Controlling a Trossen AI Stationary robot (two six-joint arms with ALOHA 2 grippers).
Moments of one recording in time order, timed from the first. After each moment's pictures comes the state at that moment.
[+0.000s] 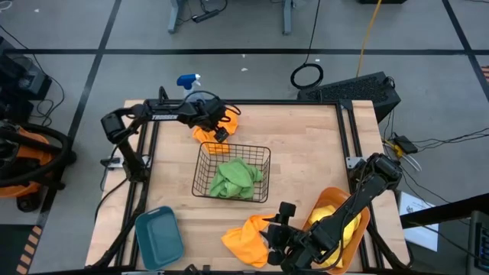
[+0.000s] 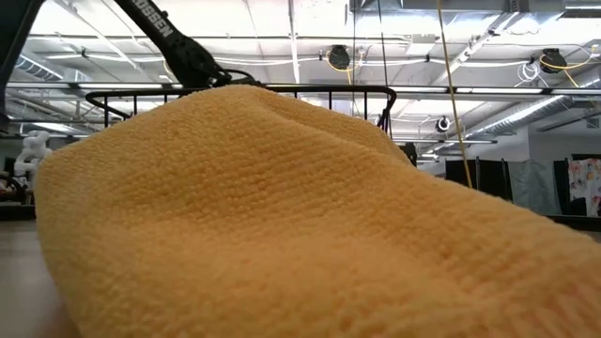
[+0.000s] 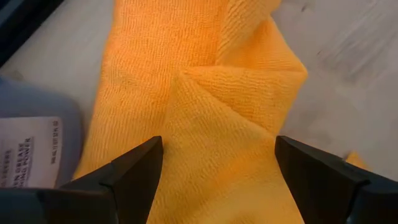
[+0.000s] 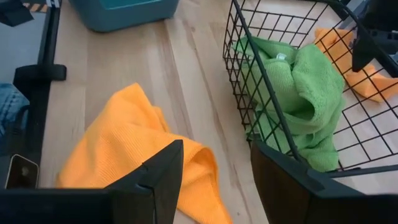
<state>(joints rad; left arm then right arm) 0.56 1.75 1.05 -0.46 -0.06 -0.18 0.76 1.92 1.56 -0.73 0.81 0.74</state>
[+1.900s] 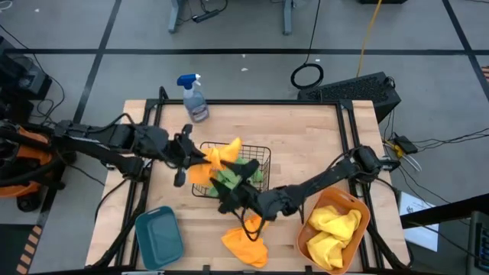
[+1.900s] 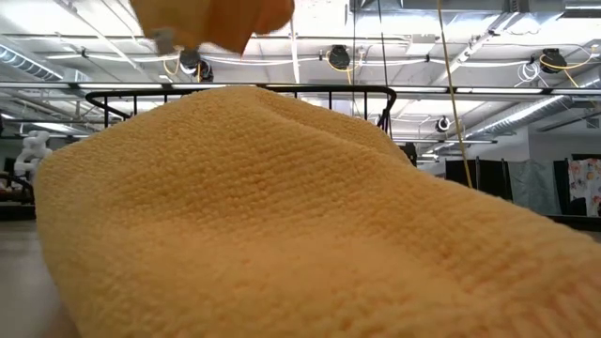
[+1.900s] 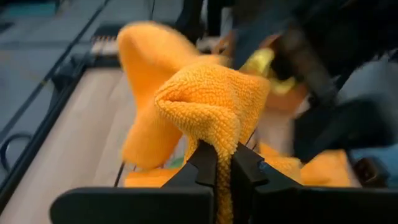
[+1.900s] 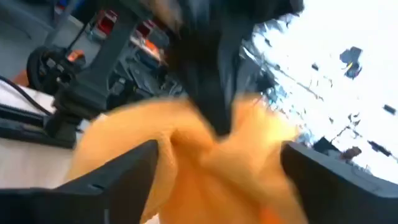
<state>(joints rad) -0.19 1.03 1.15 -0.55 -0.11 -0.05 0.40 2.00 1.56 0.60 1.04 -0.80</state>
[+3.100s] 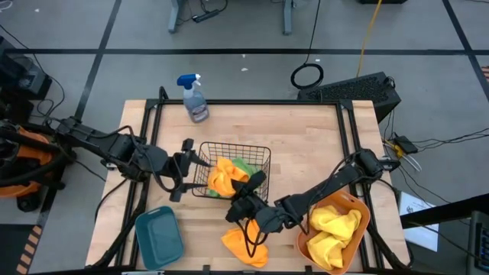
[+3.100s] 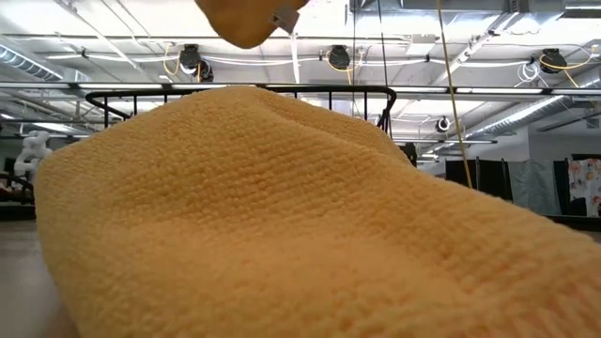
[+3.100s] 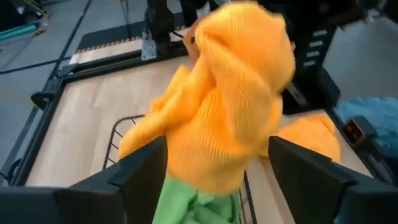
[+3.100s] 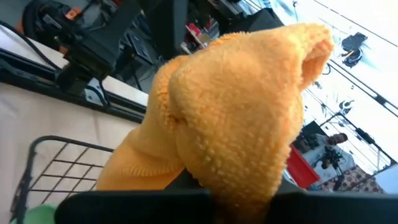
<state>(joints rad) -0.37 1.06 1.15 -0.59 -0.22 0.03 0.49 2.00 1.56 0.39 1.21 -0.70</state>
